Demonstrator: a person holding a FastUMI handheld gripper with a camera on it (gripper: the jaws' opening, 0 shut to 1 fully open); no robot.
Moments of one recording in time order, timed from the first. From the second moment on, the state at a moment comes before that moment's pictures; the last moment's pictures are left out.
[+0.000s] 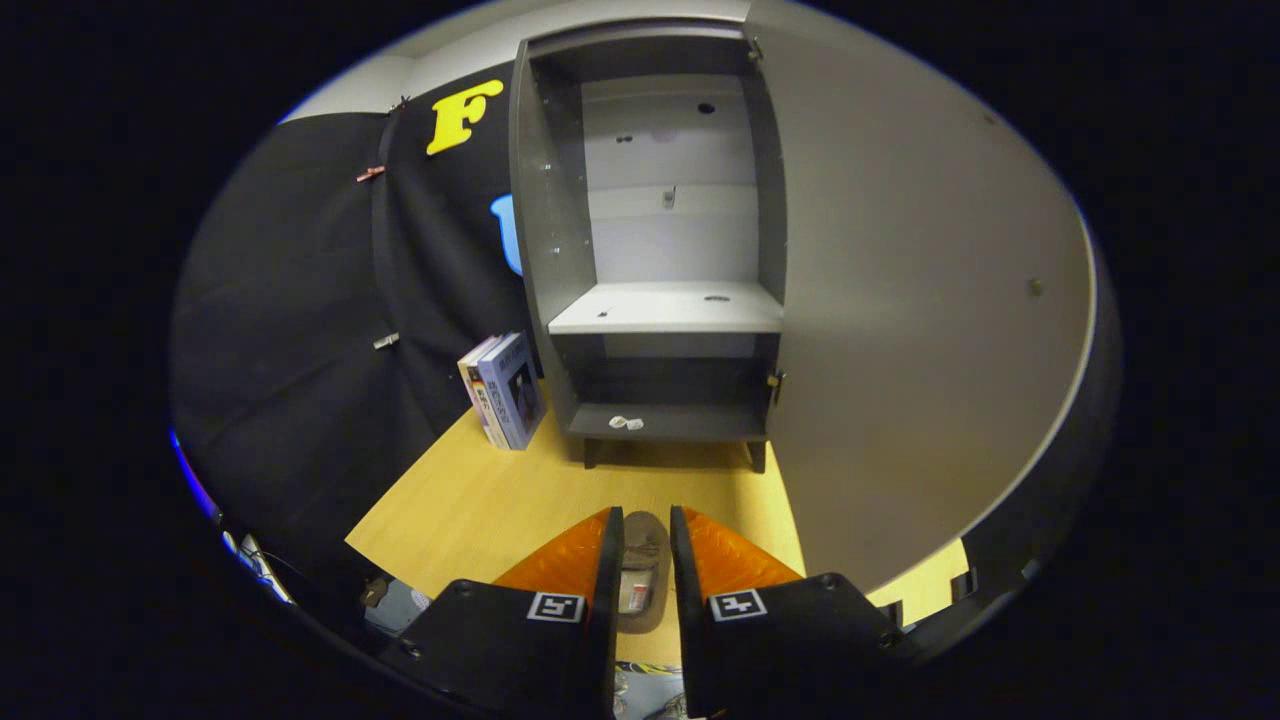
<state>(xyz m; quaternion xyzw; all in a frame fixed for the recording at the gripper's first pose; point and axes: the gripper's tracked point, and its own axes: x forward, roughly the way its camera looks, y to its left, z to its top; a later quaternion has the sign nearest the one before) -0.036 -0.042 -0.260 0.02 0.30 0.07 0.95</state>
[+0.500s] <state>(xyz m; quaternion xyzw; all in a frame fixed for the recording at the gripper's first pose) -0.025 0.007 -0.408 0.04 0.42 0.06 0.90</state>
